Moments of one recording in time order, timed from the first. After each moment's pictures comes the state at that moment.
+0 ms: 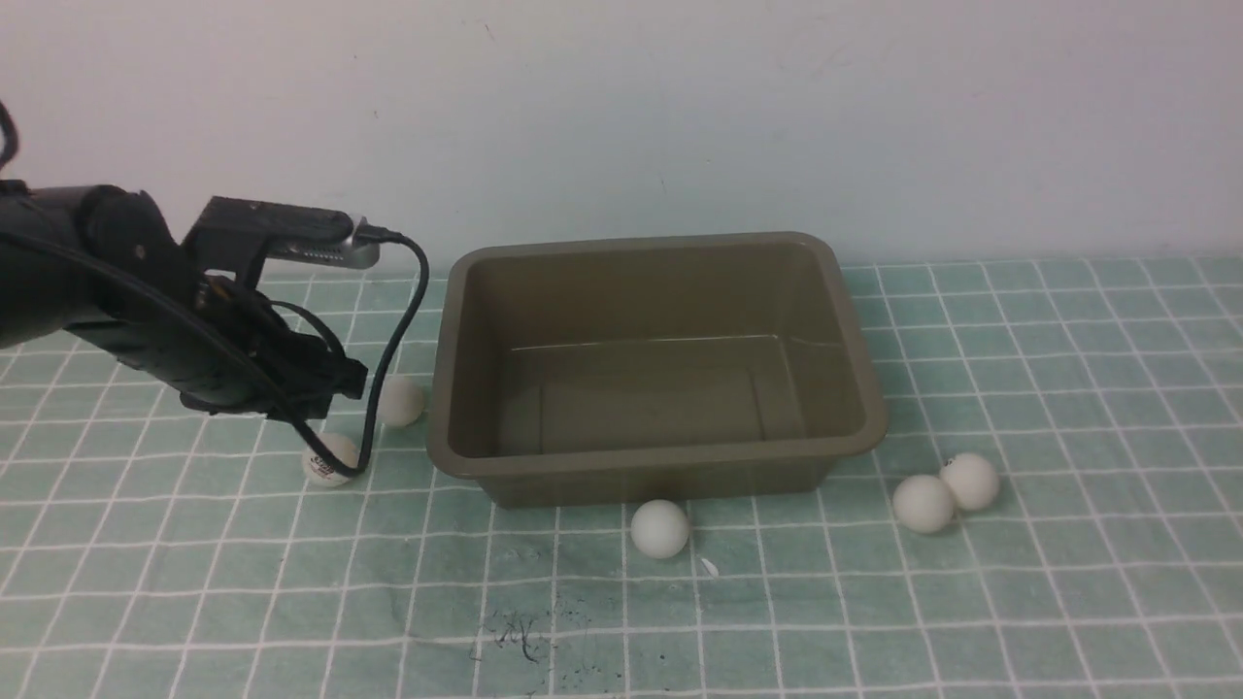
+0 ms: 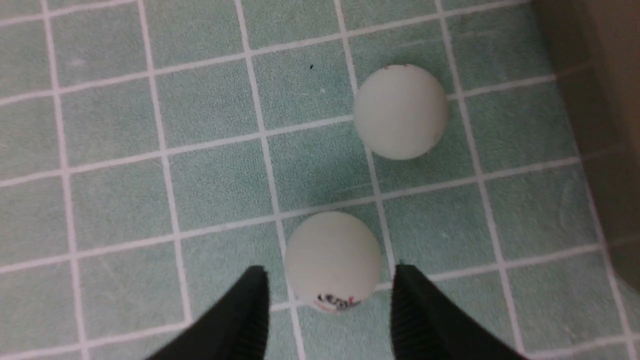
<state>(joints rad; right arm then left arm) 0.03 0.48 -0.56 0.33 0.80 0.02 -0.08 1.75 -1.13 -0.11 0.52 0.13</state>
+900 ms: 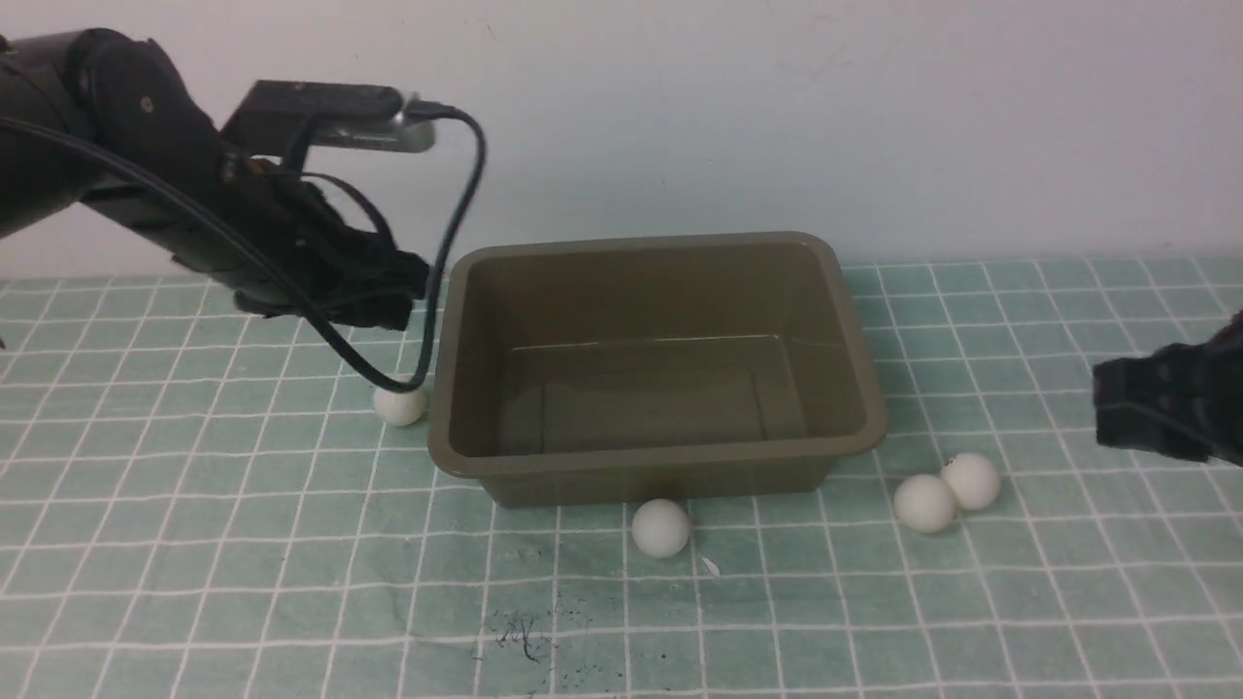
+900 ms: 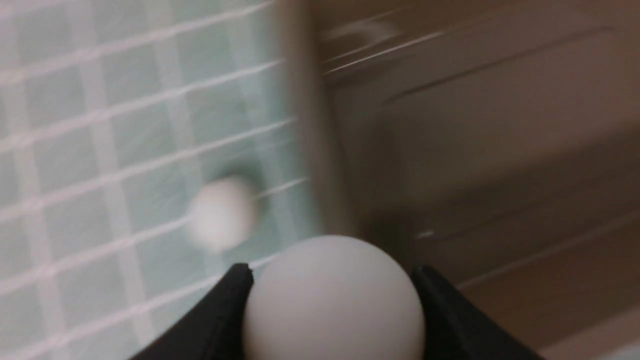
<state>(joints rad) 0.03 1.37 -0.92 0.30 0.77 -0.03 -0.22 1.67 -1.33 -0.23 0.72 0.22</state>
